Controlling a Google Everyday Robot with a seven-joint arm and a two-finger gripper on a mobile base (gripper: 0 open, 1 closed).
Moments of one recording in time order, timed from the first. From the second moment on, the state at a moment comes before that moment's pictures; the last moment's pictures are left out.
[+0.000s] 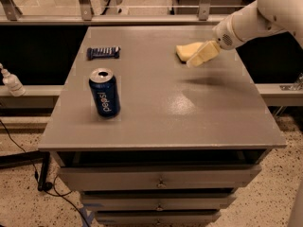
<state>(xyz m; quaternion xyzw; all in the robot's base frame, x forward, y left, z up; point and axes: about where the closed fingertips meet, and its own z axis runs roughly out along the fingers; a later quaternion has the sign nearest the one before) 0.724 -0.179 0.883 -0.45 0.80 0.08 0.39</state>
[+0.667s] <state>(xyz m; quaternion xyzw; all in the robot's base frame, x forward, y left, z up) 0.765 -0.197 0.843 -0.38 0.83 0.12 0.39</state>
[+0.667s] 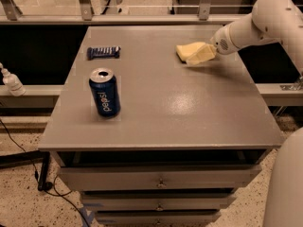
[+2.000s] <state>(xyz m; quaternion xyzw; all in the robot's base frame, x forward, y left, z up) 0.735 -0.158 0.865 -0.42 0.79 0.17 0.41</state>
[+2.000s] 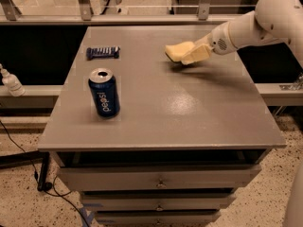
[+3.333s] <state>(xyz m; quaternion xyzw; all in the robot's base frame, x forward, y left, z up) 0.610 -0.079 0.867 -0.55 0.72 0.26 0.35</state>
